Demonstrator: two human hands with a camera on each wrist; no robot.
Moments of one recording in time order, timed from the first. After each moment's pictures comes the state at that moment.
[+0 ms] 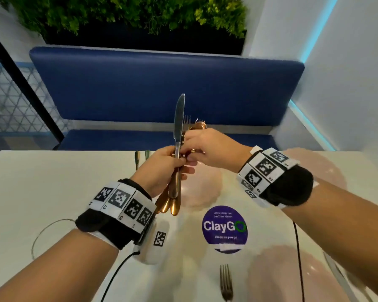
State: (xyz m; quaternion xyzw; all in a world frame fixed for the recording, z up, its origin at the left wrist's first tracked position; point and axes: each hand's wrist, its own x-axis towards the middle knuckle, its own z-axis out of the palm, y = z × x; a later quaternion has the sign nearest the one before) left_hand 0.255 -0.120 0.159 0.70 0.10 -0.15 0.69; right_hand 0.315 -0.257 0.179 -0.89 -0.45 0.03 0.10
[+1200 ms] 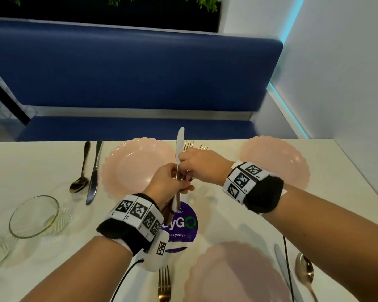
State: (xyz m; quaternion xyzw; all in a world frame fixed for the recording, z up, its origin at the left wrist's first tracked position) left_hand 0.289 -0.260 0.067 0.75 0.12 -0.16 0.63; right_hand 0.345 -0.382 0.096 -0.89 -0.44 0.11 0.02
